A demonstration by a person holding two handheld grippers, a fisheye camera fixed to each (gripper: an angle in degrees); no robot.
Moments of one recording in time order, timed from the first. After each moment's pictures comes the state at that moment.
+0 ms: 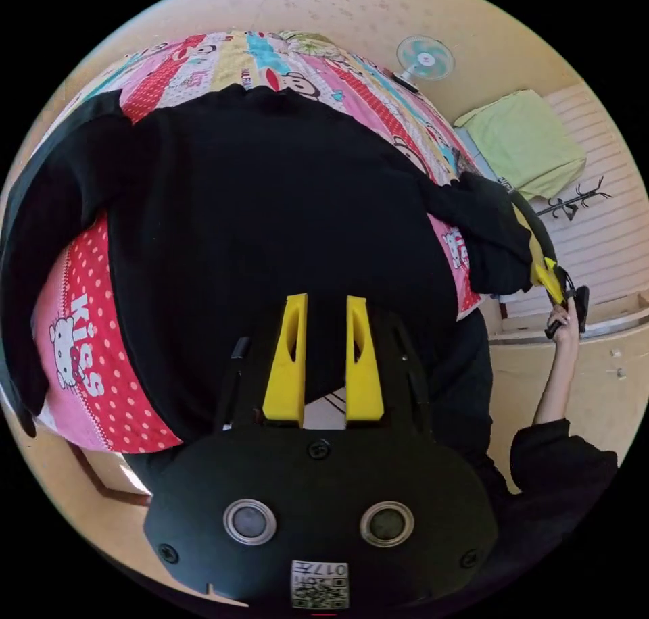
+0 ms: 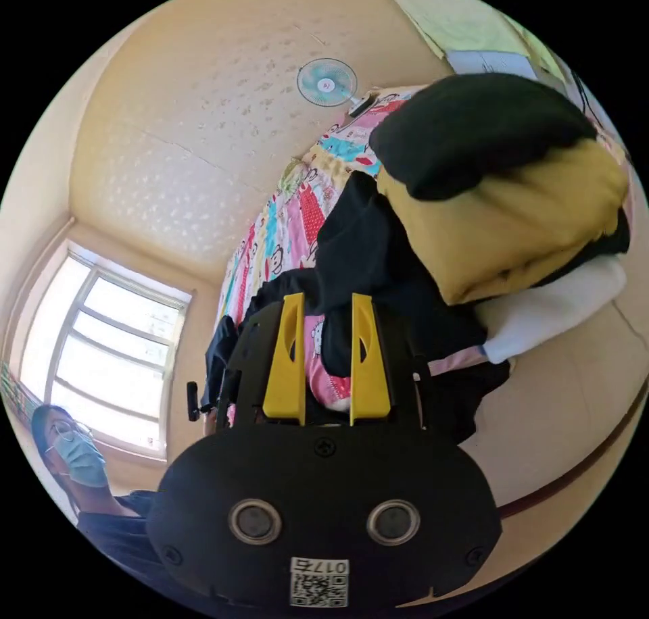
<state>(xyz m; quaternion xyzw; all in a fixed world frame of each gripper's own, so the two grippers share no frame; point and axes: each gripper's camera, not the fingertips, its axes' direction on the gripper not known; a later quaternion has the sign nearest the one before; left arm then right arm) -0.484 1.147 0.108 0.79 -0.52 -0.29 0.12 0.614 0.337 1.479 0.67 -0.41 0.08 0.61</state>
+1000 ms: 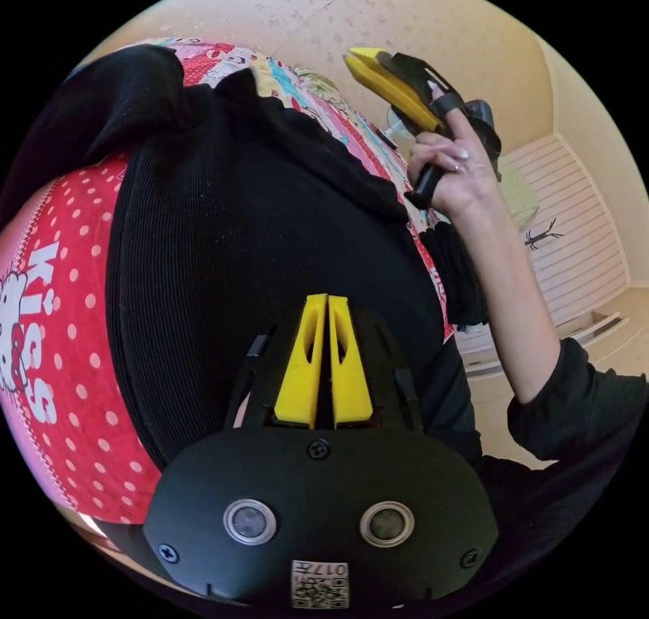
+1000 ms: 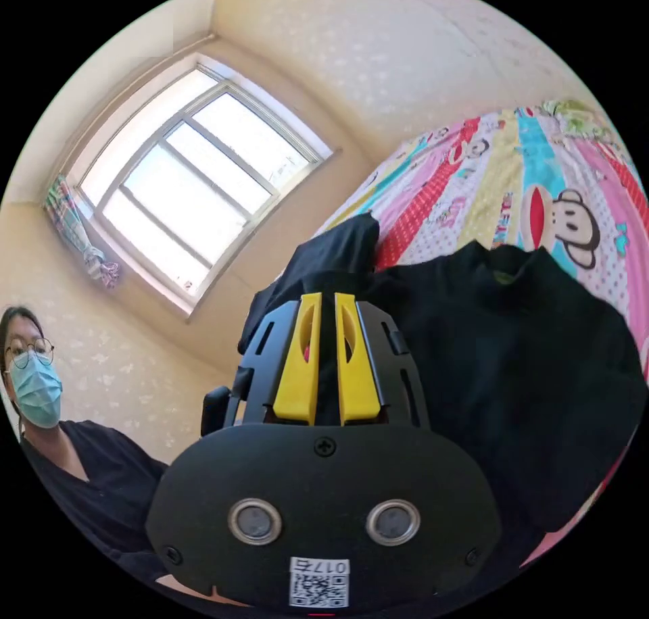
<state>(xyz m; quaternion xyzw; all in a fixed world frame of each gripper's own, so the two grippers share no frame) -0.534 1.204 0.225 0.85 -0.51 -0.11 0.11 0.049 0.103 1.267 0.59 -0.32 -0.37 0.64</state>
